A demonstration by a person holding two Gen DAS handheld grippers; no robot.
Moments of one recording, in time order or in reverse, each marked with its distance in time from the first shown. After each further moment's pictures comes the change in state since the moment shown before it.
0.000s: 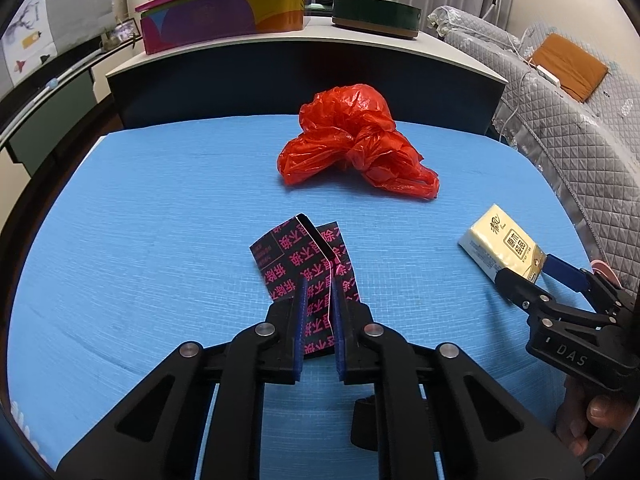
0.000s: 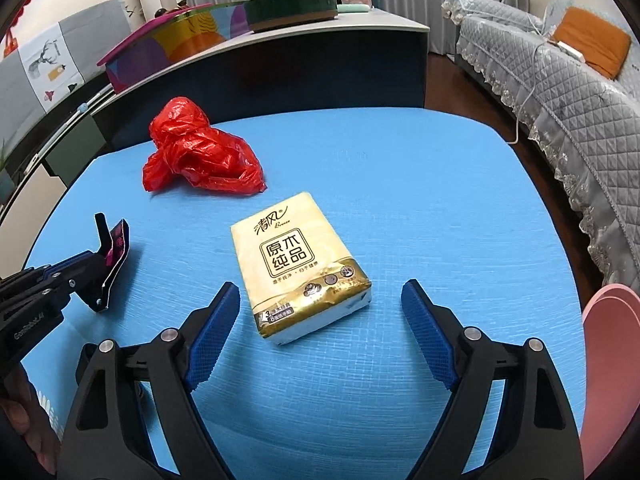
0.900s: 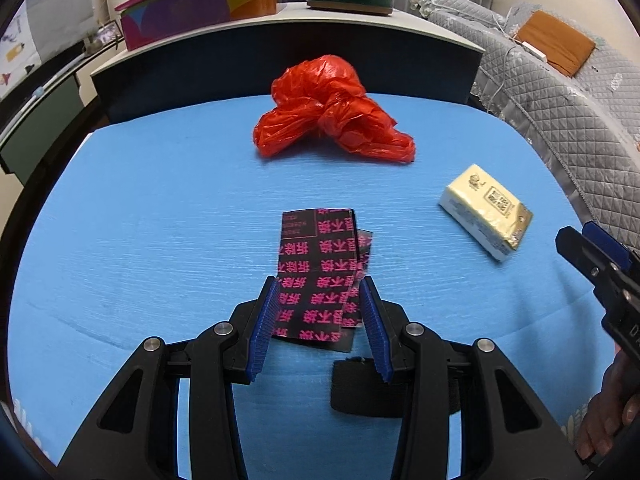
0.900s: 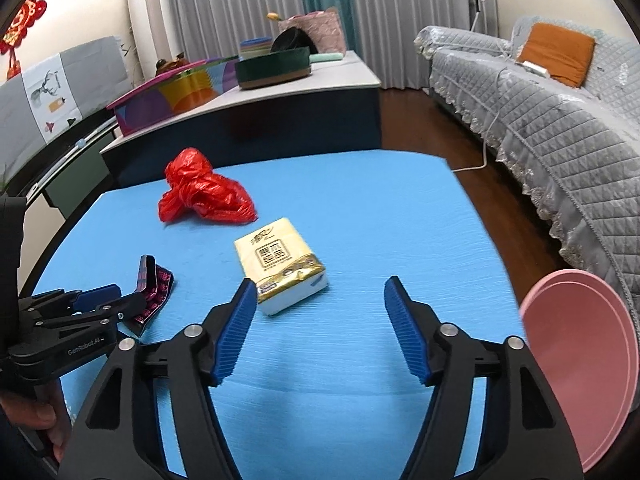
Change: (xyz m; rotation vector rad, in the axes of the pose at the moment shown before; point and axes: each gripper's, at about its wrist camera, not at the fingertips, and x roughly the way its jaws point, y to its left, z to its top) left arm -0.002 -0.011 -0.019 0.061 0.051 -0.017; right arm -0.065 -0.010 -0.022 0.043 -0.161 -0.035
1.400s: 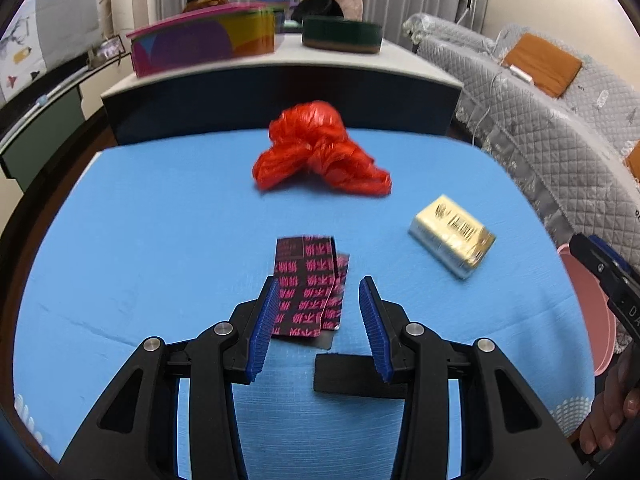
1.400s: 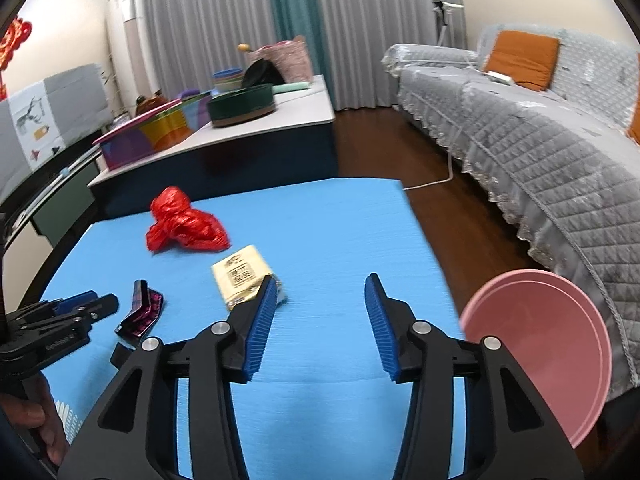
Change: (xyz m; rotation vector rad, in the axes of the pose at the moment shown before) left arm -0.033 -0.003 -0.001 -0.004 -0.083 -0.036; right arm -0.045 -0.023 0.002 0.055 -0.085 -0.075
